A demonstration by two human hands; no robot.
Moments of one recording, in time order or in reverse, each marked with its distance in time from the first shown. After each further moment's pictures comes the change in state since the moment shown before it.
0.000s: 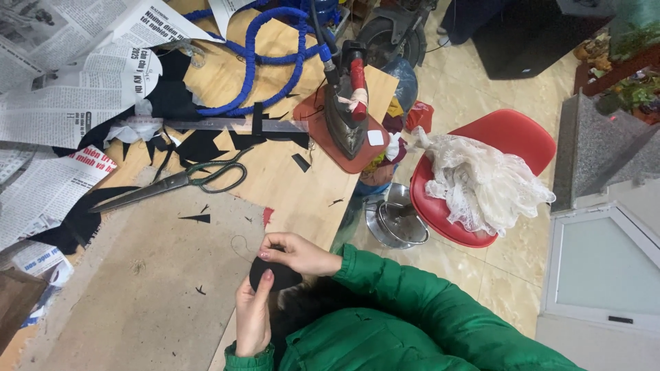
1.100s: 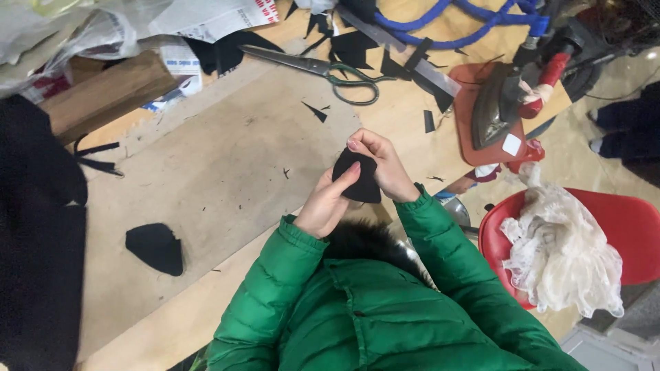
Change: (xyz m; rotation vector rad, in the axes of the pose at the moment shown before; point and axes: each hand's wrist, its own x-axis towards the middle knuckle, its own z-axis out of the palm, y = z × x) left_hand 0.002 0.046 -0.011 -0.501 -0.216 0.084; right_hand 0.067 -0.031 0.024 -0.079 0.016 0.023
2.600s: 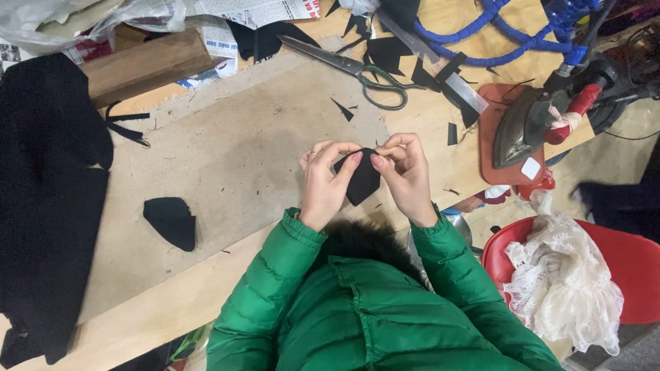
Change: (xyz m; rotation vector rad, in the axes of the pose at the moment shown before) left_hand 0.000 0.018 -0.041 1.135 0.267 0.762; right_hand -0.027 -0.008 0.020 -0.100 0.119 -0.254
